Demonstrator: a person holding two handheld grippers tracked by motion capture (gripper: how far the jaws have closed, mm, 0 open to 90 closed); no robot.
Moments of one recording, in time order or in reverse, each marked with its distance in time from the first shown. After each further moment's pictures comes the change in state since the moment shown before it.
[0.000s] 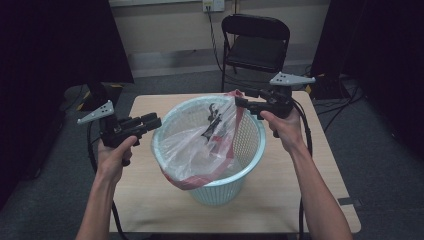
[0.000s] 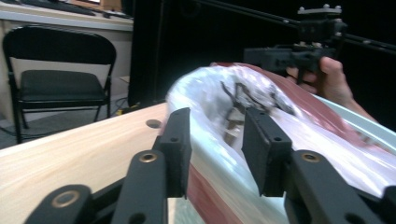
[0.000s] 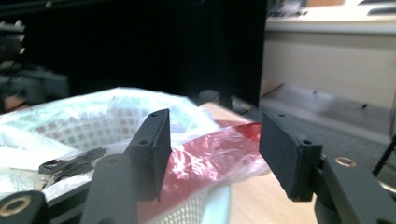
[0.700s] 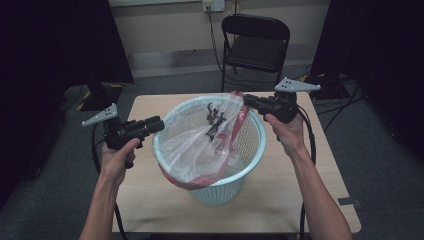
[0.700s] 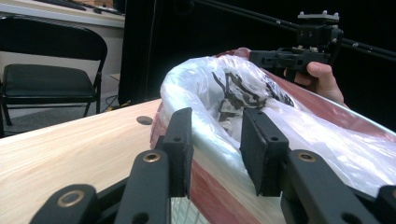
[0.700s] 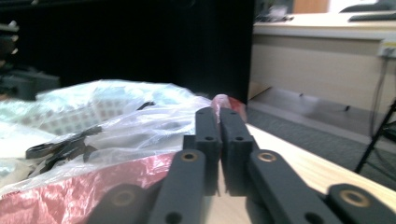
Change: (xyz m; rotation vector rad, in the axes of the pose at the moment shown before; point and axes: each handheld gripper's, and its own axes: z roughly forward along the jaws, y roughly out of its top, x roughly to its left) left arm -0.002 -0.013 -0.001 -0.006 -0.047 -0.023; right arm 0.000 -0.014 -0.014 -0.042 -0.062 -0.020
